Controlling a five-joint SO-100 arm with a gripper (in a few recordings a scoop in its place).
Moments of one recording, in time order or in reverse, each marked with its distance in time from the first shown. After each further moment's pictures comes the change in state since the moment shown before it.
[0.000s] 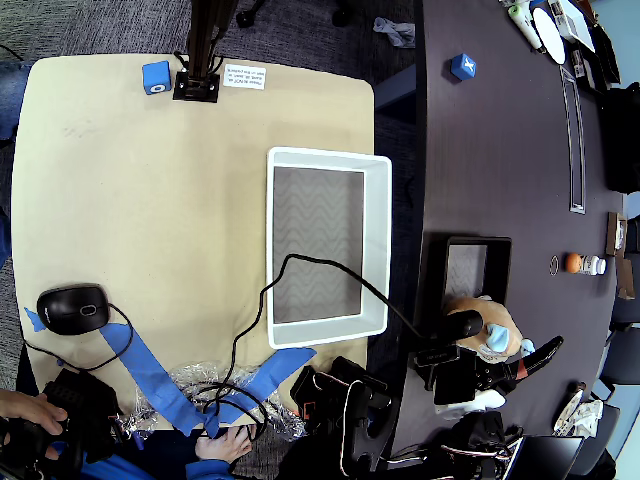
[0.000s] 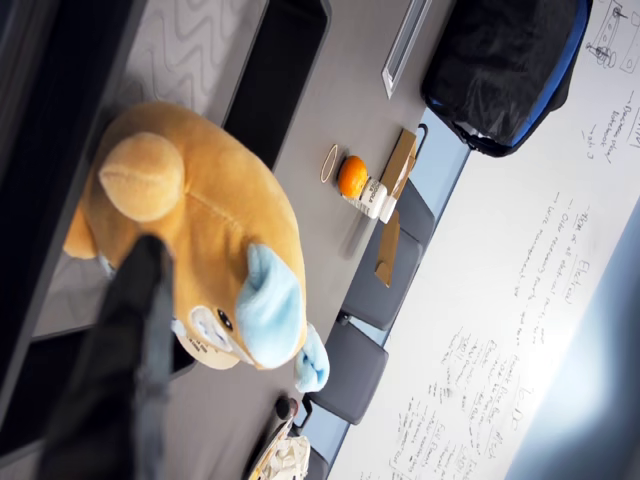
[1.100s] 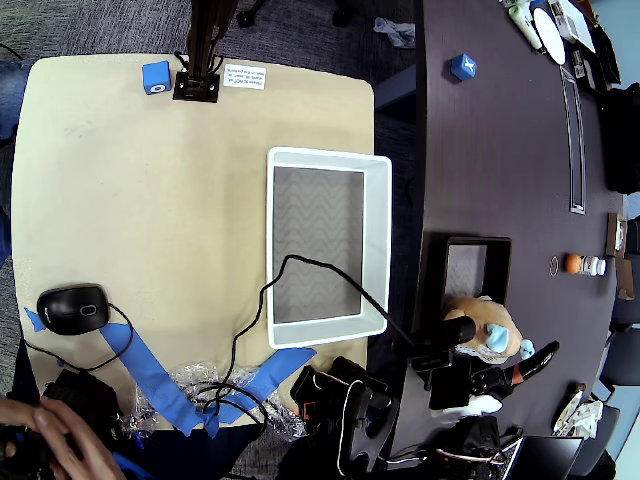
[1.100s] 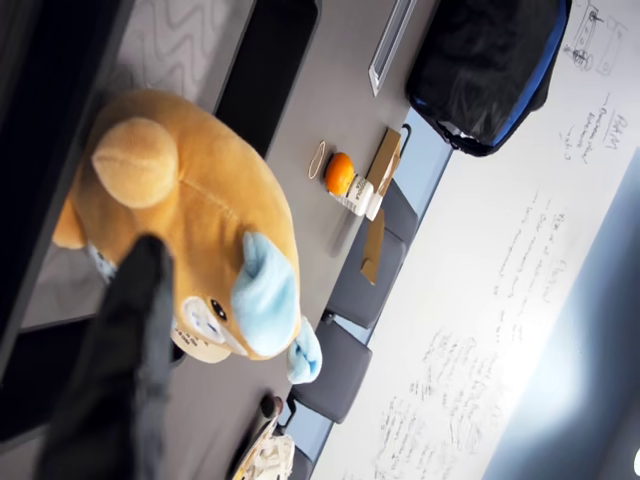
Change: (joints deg) arm 0.9 2.5 1.7 0.7 3.5
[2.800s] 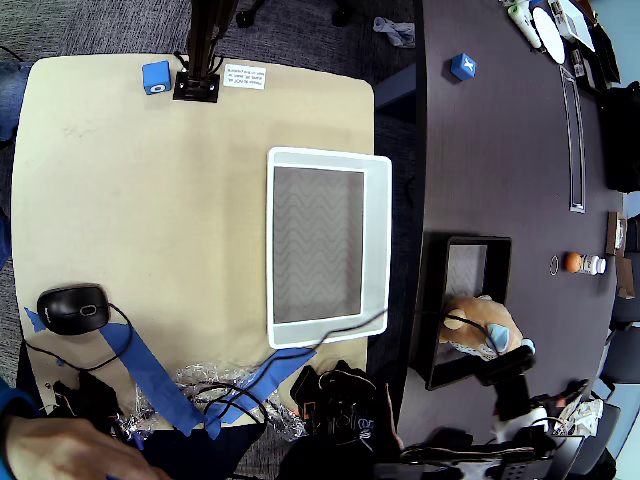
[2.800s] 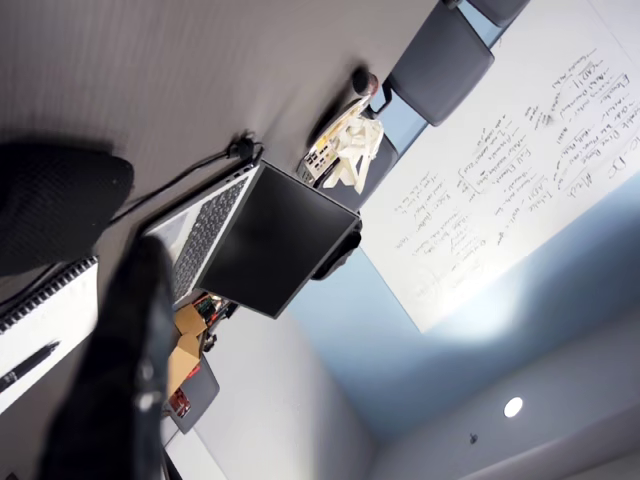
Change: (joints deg) arm 54.1 -34.4 -28.9 0.0 27.4
